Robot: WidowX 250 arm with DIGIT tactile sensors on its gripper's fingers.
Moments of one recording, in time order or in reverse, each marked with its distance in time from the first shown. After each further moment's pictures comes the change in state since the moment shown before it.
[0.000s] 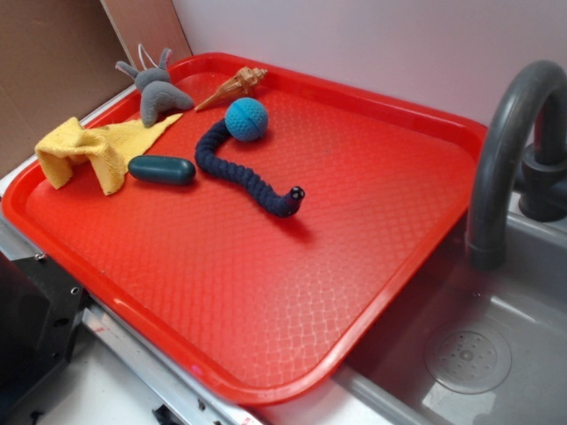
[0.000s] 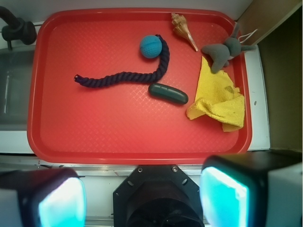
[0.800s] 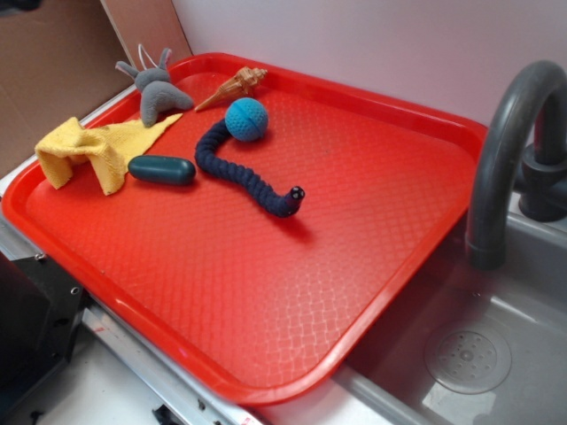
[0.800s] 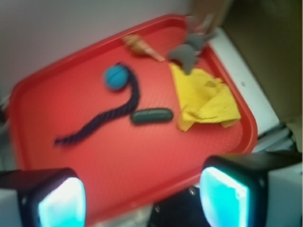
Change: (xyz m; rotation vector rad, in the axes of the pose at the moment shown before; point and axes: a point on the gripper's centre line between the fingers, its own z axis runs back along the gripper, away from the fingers) arm 0.036 0.026 -0.031 -0.010 -0.112 0.482
